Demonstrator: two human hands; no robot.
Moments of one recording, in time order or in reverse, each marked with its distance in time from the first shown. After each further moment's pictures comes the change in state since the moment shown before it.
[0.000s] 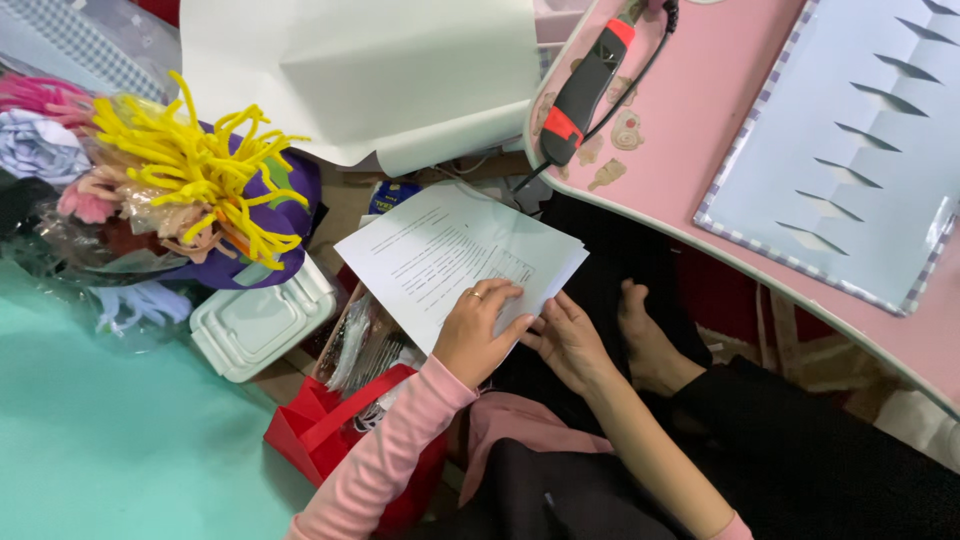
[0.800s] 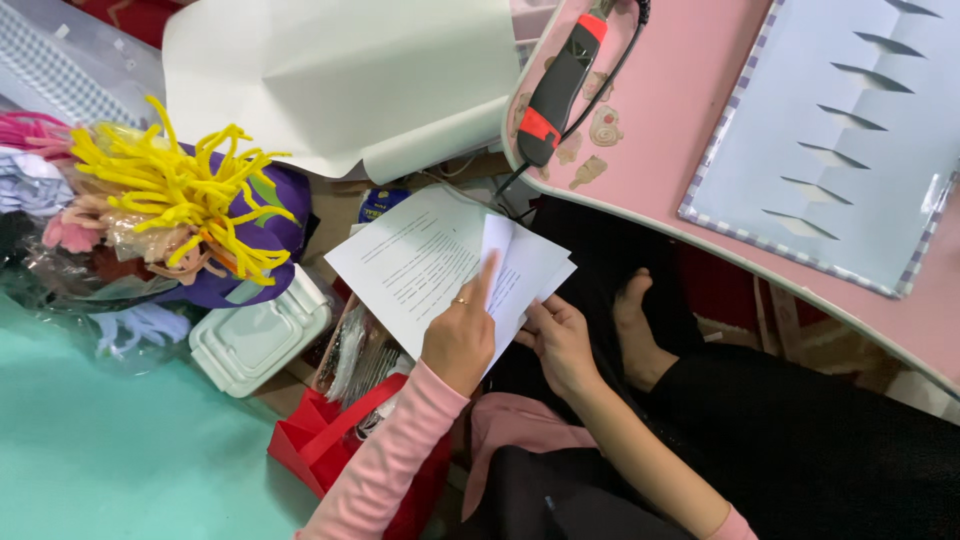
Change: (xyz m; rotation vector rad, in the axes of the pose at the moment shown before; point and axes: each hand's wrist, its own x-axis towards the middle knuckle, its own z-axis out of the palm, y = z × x) left_hand -0.002 0.047 -0.023 0.416 0.212 0.113; right_hand -0.003 0.006 0.016 -0.117 0.235 -0.086
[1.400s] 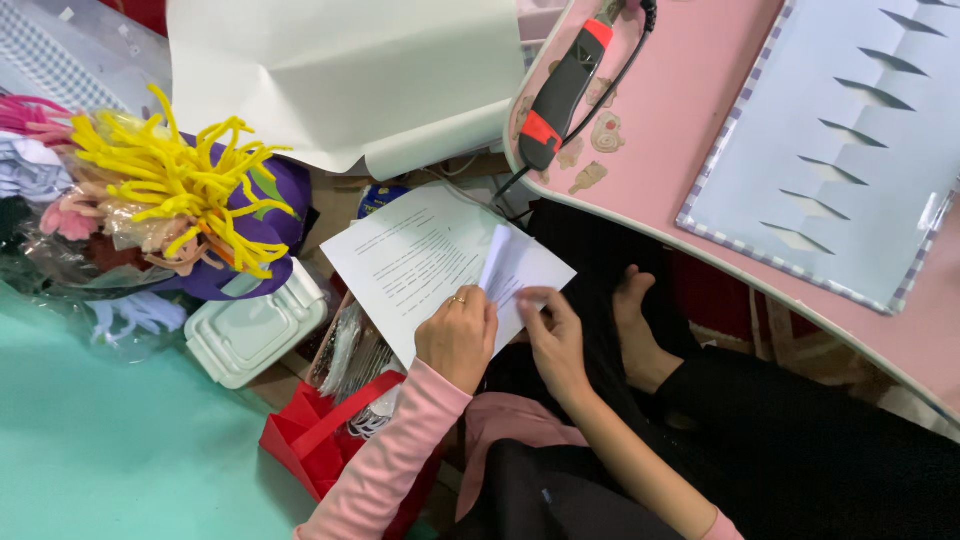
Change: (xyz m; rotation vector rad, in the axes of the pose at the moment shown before) left_hand -0.010 -0.021 0.047 0.276 0.066 -0.025; right_hand 0.020 0.029 -0.029 -0.335 0.052 -0.246
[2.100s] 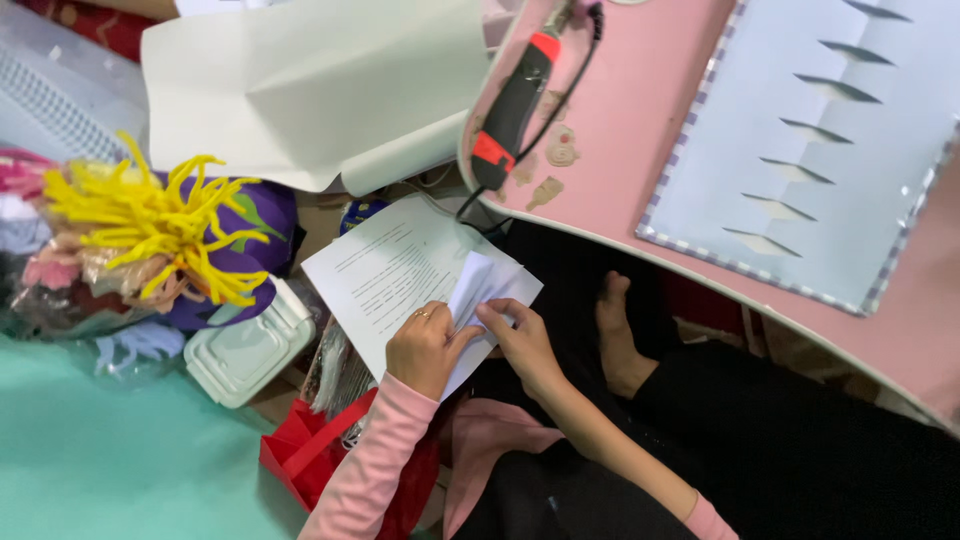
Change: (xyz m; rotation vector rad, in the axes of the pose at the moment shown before) left_hand -0.001 -0.019 0.026 -0.208 0.009 0.012; right_hand 0.011 -0.053 0.011 0.029 -0.075 0.372
